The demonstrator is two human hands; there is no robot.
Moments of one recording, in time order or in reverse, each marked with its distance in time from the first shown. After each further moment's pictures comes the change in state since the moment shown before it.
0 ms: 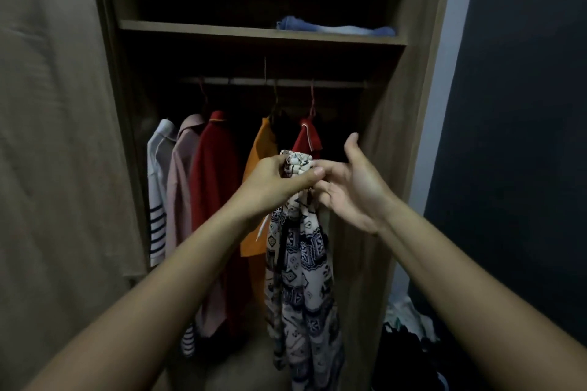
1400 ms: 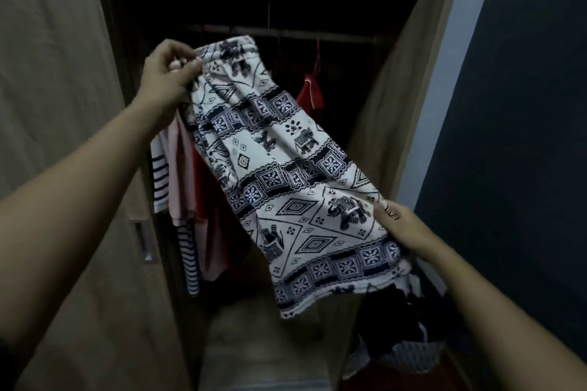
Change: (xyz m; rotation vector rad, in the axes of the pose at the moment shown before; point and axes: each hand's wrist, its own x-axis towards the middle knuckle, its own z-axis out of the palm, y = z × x) left_hand 0.039 -0.034 -0.133 0.052 0.514 0.259; right_hand -0.070 0.094 -0.116 -0.872 0.275 0.057
